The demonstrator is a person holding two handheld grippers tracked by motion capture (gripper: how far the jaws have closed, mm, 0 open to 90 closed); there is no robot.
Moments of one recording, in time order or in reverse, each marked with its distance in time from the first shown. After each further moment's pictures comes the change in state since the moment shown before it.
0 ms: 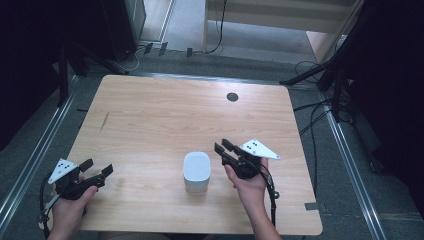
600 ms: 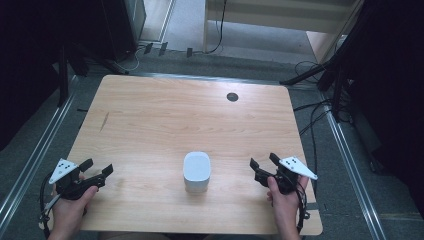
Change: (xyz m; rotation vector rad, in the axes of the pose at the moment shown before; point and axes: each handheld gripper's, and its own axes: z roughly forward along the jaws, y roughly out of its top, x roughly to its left) left arm -0.001 0.000 0.000 -0.002 0.010 0.006; right arm -0.070 -0.041 -0.069 0.040 -0.225 0.069
